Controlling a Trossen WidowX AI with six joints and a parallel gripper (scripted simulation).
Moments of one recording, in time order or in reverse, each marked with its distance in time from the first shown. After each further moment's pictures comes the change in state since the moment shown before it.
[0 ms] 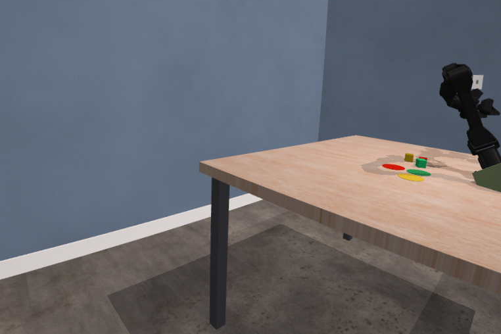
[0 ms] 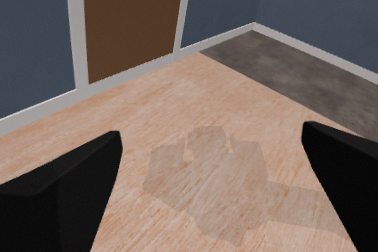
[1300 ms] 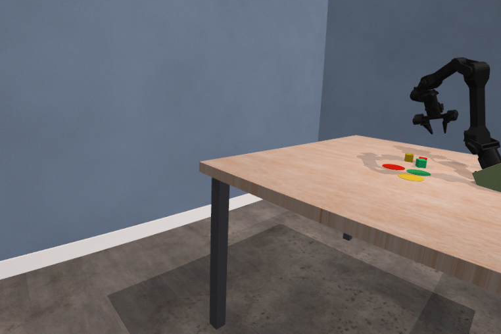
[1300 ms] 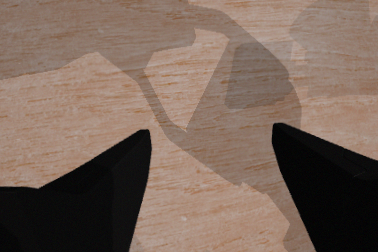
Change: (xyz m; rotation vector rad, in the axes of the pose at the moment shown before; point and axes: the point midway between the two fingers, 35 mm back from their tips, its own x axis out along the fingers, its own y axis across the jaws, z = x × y) arm -0.159 0.075 -0.115 -0.541 0.605 0.644
